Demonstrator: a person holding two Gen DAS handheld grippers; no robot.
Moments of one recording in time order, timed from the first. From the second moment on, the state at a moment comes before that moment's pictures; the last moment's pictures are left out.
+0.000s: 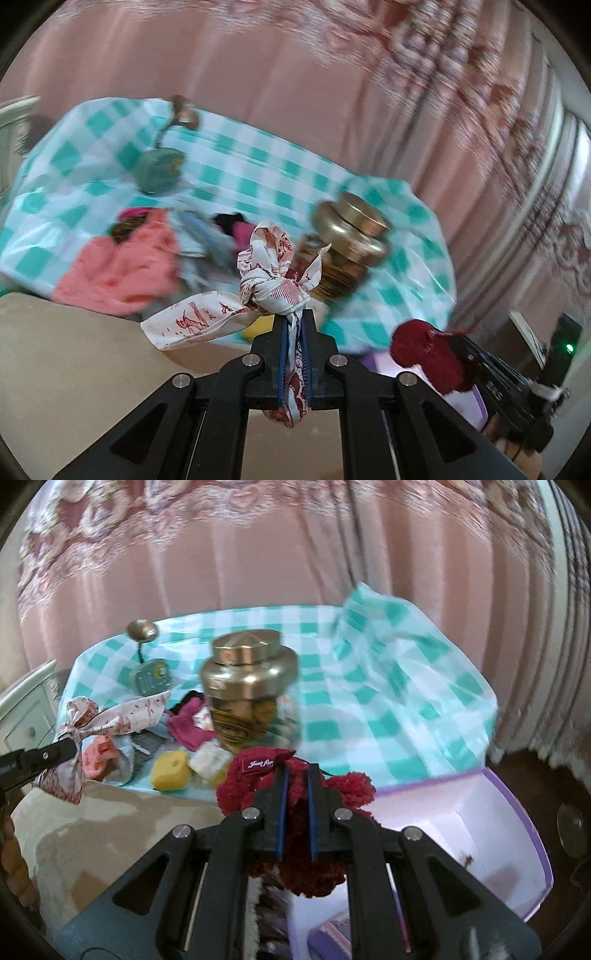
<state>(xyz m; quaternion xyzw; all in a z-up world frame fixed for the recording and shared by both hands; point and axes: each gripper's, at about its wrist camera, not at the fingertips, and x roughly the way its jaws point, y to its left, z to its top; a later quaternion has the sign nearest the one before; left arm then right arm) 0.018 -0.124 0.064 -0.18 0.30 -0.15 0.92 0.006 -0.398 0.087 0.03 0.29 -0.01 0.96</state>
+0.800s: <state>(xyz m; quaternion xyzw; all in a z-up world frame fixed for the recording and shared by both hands) 0.000 -0.310 0.051 -0.07 0.40 -0.37 0.84 -0.029 -0.517 0.073 0.14 0.34 -0.13 0.92</state>
